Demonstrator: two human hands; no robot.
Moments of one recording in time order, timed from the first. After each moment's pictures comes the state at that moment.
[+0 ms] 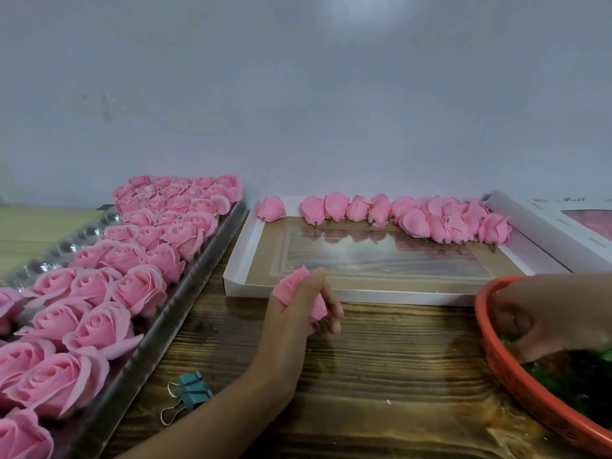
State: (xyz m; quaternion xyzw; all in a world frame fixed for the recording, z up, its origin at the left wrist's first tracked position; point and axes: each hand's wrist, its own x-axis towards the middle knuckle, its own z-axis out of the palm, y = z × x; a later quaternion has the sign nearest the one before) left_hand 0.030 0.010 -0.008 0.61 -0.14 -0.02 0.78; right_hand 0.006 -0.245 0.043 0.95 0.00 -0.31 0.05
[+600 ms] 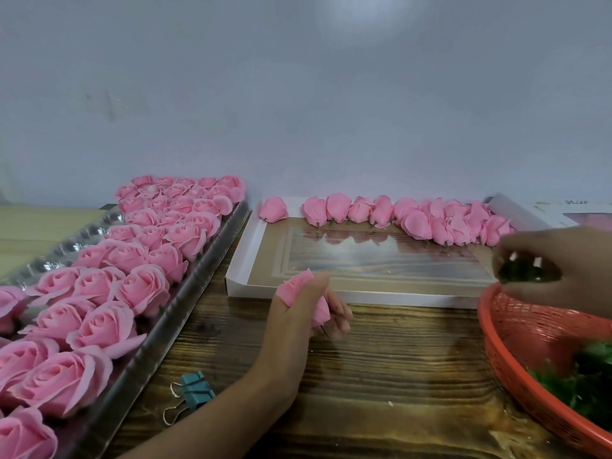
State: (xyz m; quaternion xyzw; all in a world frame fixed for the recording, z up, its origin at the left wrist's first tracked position) left_hand 0.033 0.008 -0.009 0.61 -0.13 -0.03 0.78; right_hand 0.025 -0.285 0.083 0.99 0.11 0.04 -0.03
